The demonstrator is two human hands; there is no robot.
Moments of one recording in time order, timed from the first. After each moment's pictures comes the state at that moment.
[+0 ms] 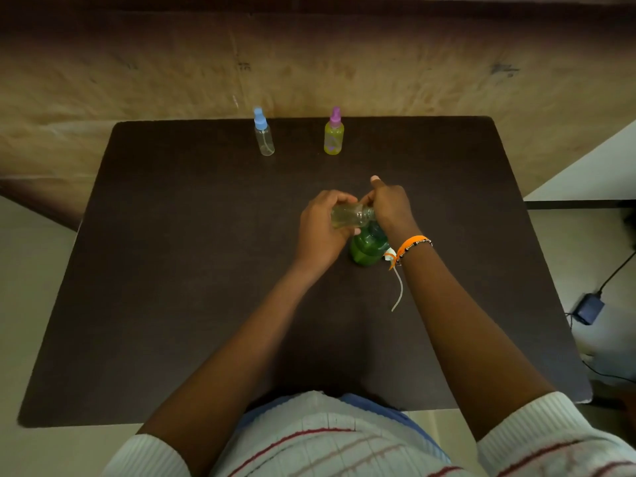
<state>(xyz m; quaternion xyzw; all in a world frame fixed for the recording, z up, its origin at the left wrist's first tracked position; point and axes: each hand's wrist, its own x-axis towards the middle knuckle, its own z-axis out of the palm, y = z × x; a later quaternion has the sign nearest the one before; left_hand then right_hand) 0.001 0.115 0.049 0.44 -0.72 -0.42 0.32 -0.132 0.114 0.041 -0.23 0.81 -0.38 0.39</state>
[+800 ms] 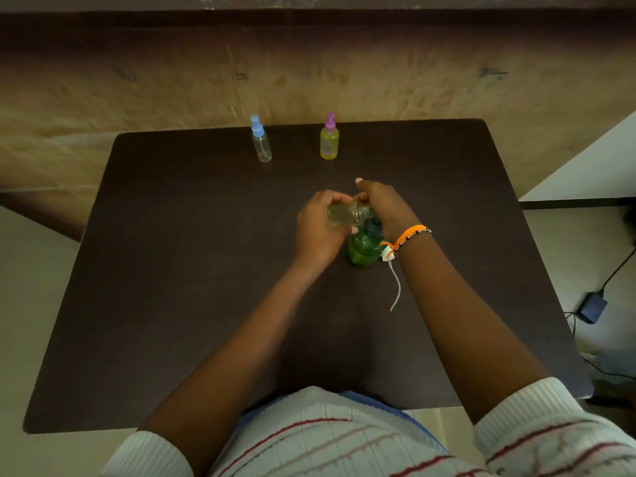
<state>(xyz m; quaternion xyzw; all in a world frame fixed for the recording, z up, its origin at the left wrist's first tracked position) -0.002 0.117 0.056 0.47 -0.71 -0.43 0.30 -0.128 0.119 0.061 -0.19 0.75 -0.39 0.49</state>
